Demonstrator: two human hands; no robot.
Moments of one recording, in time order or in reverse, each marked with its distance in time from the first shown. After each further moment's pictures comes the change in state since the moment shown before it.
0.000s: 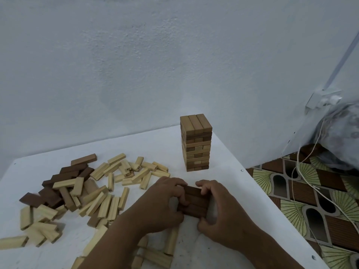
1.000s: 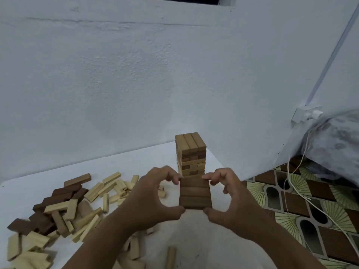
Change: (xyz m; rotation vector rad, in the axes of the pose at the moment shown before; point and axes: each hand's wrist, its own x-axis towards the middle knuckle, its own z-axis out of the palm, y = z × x) left_hand 0.011 0.015 -0.050 -0.190 0.261 0.075; right_hand 0.027 -0.028 -0.059 0.023 0.113 0.030
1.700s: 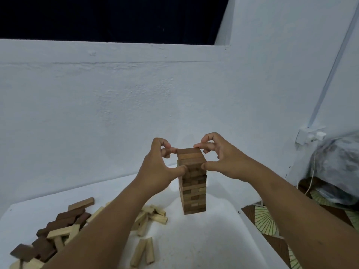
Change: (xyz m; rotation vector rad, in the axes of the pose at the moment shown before) left_hand 0.088 0.027 -0.032 -0.157 0.285 -0.169; right_hand 0.131 -0.027 -0.066 0.082 -0.183 -0.007
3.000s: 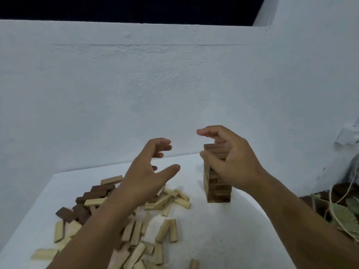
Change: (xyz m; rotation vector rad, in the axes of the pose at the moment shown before) left_hand -0.069 -0.016 -0.063 0.039 0.092 -0.050; right_hand -0.017 -0.050 0.064 0.032 0.213 -0.241
